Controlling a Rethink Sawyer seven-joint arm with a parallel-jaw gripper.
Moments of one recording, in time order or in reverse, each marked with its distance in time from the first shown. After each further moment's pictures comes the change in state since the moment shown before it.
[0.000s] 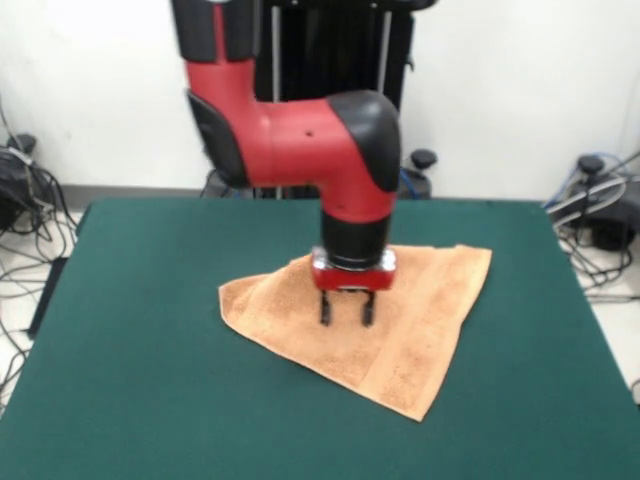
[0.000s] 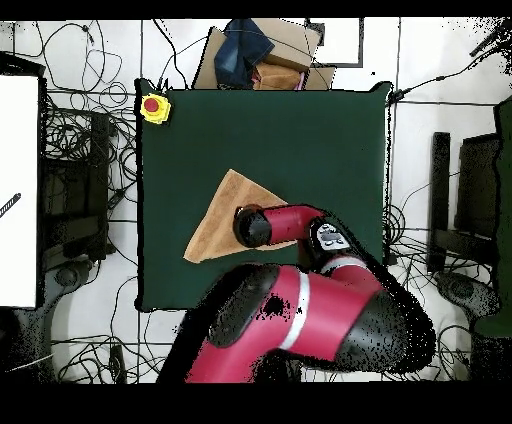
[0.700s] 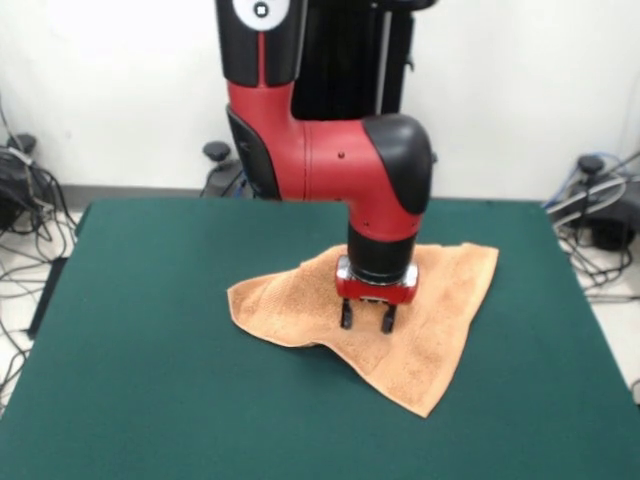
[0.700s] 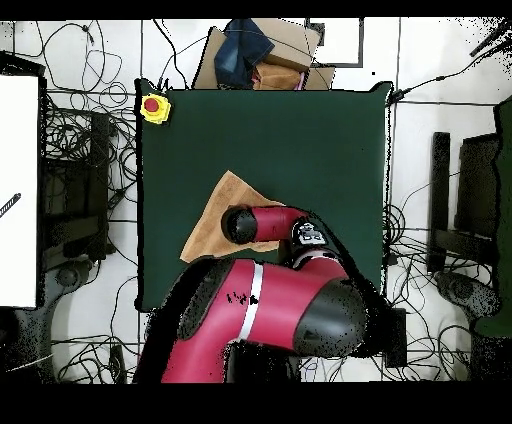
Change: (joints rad) arm 0.099 0.063 -0.080 -0.040 0.195 0.007 0.012
